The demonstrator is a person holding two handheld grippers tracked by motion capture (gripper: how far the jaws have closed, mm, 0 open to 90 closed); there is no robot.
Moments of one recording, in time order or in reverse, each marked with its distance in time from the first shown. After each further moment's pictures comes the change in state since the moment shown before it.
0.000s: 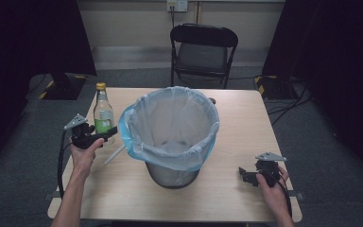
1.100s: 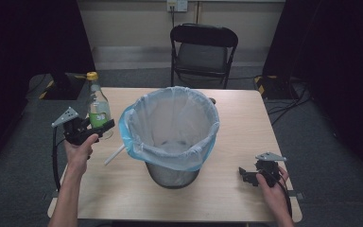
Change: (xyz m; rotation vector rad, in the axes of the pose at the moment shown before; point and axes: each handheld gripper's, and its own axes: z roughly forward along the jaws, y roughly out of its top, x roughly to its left) left arm -0.021 0.034 -0.023 -0.091 -0.065 0.059; right arm 0.000 0.000 0.000 0.000 0.000 0.000
